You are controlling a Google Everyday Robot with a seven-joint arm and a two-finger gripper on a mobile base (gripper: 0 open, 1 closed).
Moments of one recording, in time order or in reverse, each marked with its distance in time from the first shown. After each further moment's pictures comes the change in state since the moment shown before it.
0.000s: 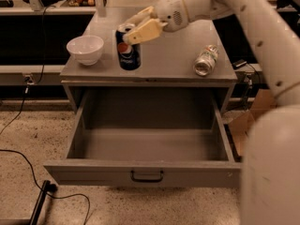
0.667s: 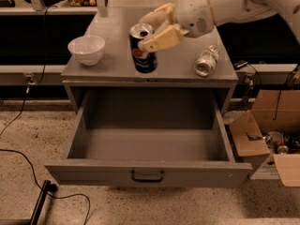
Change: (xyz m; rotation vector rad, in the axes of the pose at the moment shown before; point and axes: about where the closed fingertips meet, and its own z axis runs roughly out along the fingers) arm -0.007 0.064 -0.048 0.127 0.069 -0.186
